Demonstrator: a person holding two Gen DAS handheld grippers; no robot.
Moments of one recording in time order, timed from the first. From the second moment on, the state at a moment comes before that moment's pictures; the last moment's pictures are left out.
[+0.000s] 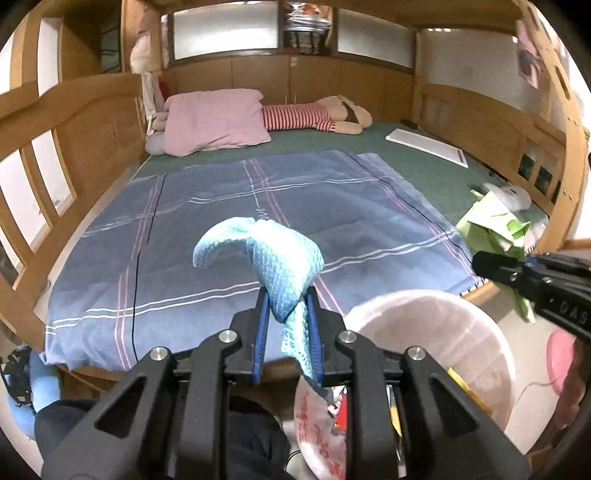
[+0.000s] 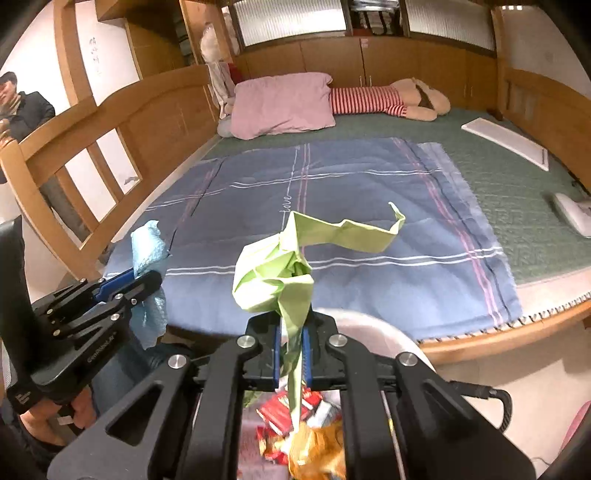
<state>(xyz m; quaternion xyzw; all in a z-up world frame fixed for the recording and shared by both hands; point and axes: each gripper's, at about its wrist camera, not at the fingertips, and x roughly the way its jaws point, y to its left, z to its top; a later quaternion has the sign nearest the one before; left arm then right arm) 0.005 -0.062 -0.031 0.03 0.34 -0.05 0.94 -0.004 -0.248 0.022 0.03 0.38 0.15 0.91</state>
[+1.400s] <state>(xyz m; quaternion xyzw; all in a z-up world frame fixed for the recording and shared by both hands) -0.026 -0.117 -0.041 0.07 0.35 -0.16 0.92 -0.066 -0.330 0.040 0.12 0.33 0.05 0.94</state>
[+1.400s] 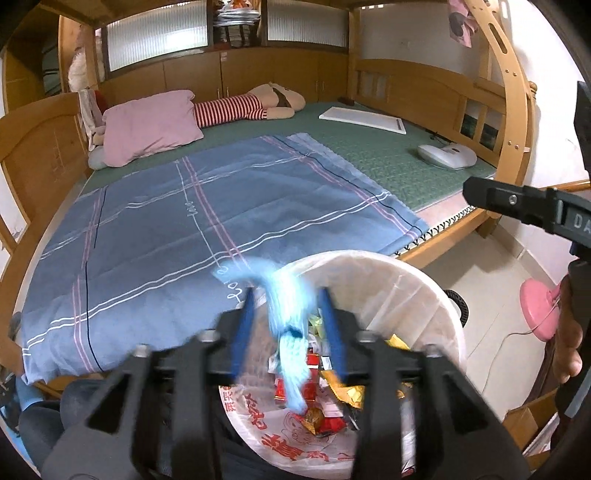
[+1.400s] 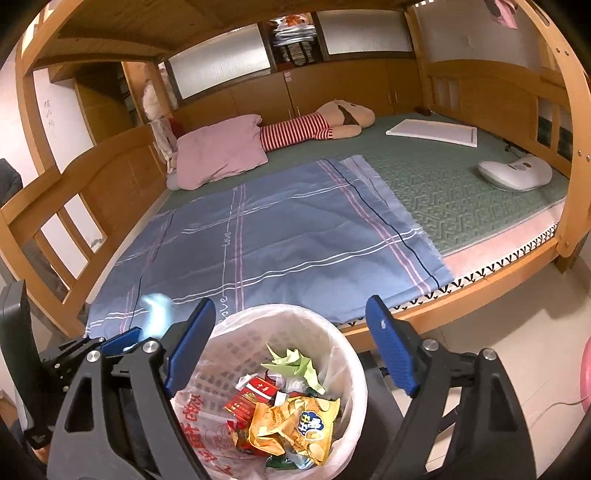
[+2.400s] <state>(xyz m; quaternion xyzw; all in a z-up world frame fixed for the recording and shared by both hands) -0.026 -0.032 0.003 0.00 0.34 0.03 0.94 -0.066 -0.220 0.024 0.01 0.37 0.08 0.92</state>
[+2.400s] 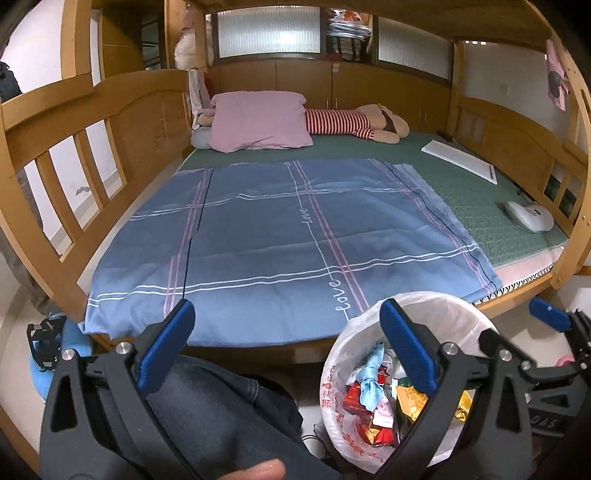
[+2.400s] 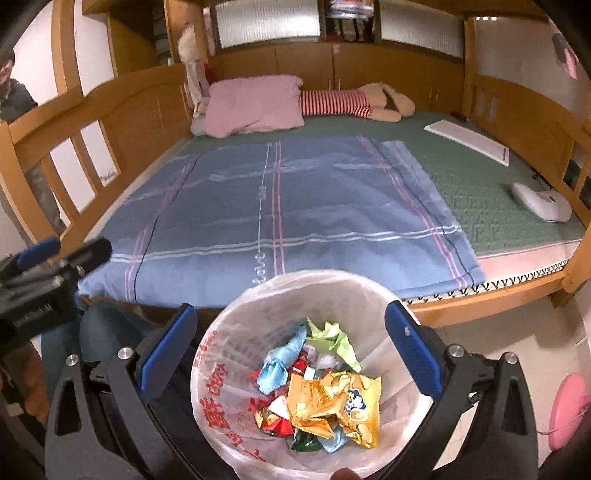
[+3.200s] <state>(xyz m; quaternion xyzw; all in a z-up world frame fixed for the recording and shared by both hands) -0.024 -0.035 -0.005 0.00 0.36 0.02 0.93 -0.065 -0.227 0.020 0.01 0.37 0.05 0.93</state>
